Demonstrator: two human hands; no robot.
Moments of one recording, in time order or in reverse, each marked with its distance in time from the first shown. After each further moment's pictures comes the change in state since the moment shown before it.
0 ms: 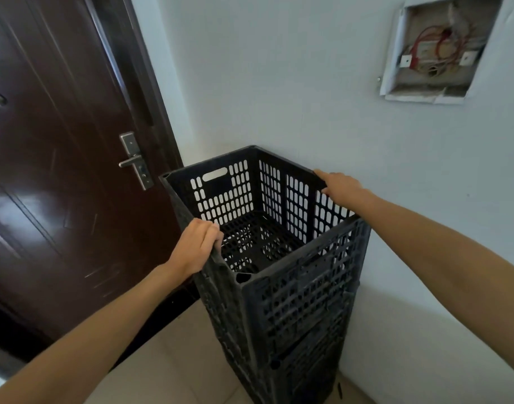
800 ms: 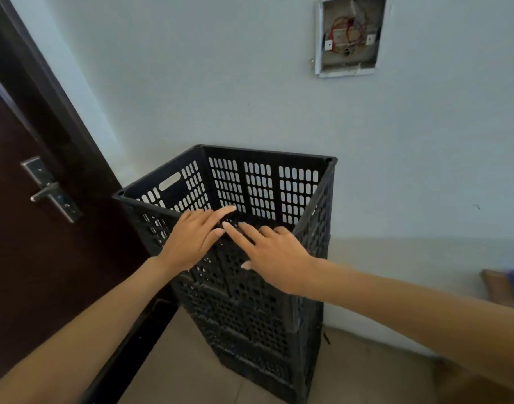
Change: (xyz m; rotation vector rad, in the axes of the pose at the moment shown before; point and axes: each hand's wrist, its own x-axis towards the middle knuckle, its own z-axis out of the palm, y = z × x) left_hand 0.003 -0.058 -0.022 0.268 -0.226 0.506; right_hand -0.223 -0.231 0.019 -0.246 0.117 -0.215
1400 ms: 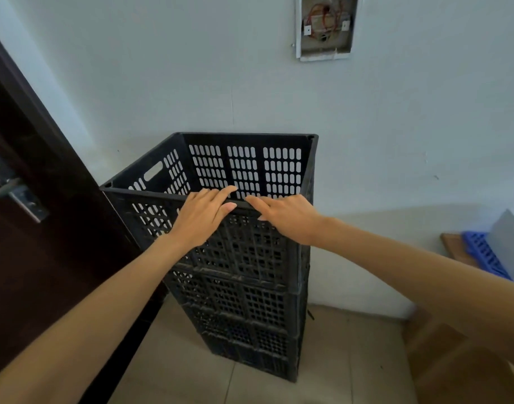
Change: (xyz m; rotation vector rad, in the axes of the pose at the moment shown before) left_hand 0.007 0.020 -0.005 0.035 -0.036 0.015; right_hand -0.001 0.028 0.017 -0.139 -0.003 0.080
